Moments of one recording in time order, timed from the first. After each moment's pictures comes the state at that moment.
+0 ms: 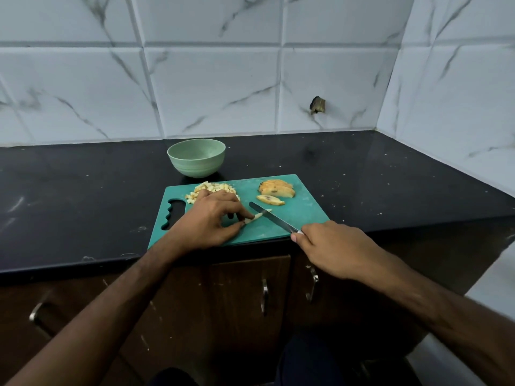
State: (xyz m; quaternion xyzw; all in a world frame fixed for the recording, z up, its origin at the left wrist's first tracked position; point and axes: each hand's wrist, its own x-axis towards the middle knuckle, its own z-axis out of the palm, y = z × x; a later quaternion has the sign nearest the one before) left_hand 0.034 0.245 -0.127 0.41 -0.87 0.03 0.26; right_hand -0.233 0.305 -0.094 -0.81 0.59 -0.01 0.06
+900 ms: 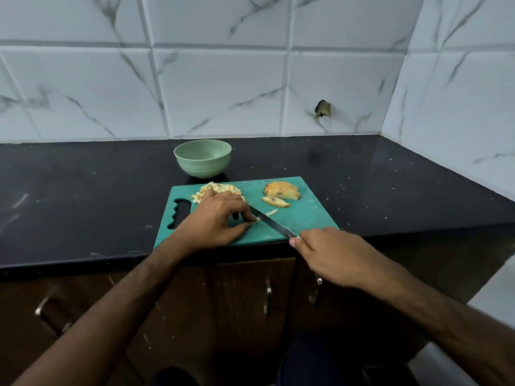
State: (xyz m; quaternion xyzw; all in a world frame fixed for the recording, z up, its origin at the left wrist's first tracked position) left_hand 0.033 0.248 -0.125 0.42 -0.87 0.02 0.27; right_hand -0.224 0.312 -0.093 -0.82 0.57 -0.01 0.08
